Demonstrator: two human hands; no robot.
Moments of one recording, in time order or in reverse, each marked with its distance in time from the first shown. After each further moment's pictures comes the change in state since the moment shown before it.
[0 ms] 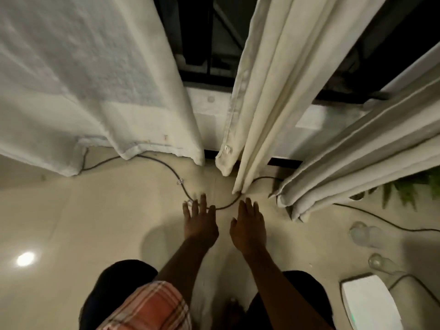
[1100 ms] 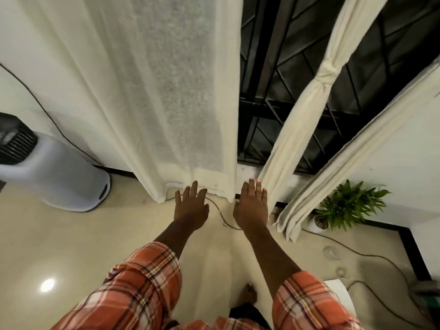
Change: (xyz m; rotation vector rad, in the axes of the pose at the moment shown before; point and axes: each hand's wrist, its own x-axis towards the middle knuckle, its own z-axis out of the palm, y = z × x) left_hand -0.443 -0.173 -0.341 -0.135 0.413 -0.037; right_hand -0.362 -0.257 -0.369 -0.180 0.336 -0.217
